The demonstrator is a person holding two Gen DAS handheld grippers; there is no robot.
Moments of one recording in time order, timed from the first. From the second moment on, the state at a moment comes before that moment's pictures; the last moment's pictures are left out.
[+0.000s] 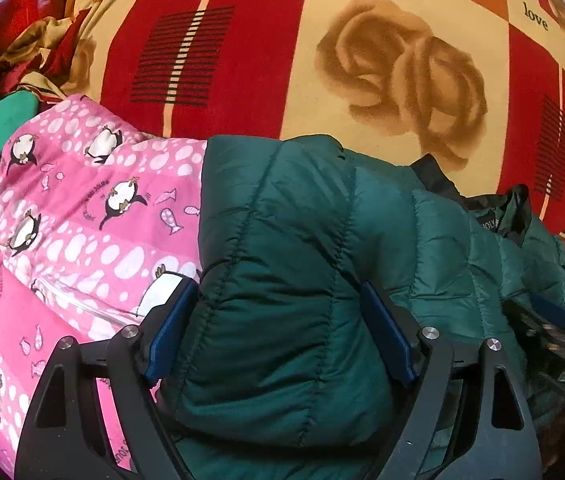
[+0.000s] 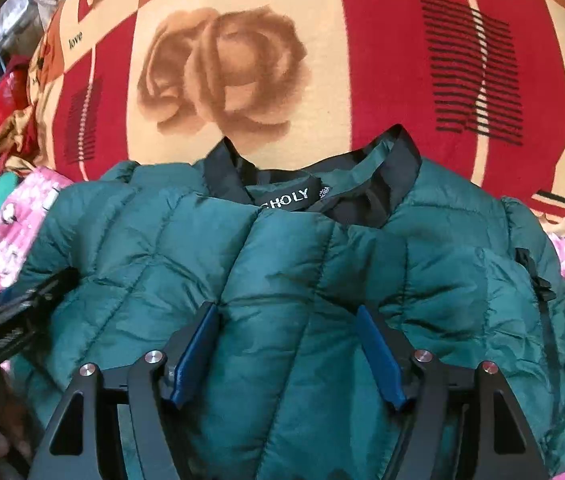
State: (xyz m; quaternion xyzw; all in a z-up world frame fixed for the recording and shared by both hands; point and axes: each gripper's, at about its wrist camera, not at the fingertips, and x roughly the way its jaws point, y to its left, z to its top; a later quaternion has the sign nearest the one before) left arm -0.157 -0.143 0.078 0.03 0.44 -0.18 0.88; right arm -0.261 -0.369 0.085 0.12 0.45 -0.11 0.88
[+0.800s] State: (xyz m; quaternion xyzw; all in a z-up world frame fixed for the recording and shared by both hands) left arm -0.167 -0.149 0.080 0.06 0.41 -0.16 0.89; right arm -0.345 -0.411 0.103 0.12 0.43 -0.18 0.88
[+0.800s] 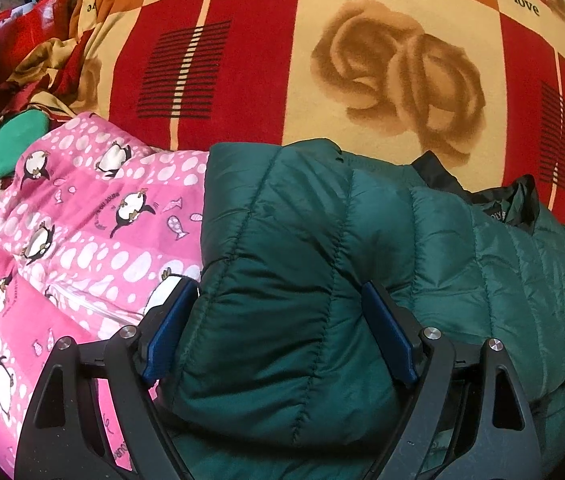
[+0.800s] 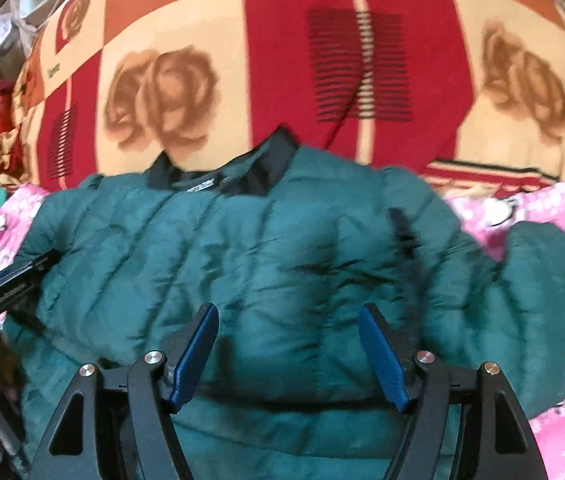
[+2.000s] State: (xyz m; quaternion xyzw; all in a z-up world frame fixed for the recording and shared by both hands) left arm -0.261 -0.166 0.162 0.06 0.36 -0.23 0.90; right arm -0.390 -0.388 0.143 0.11 0.40 -0.20 0.89
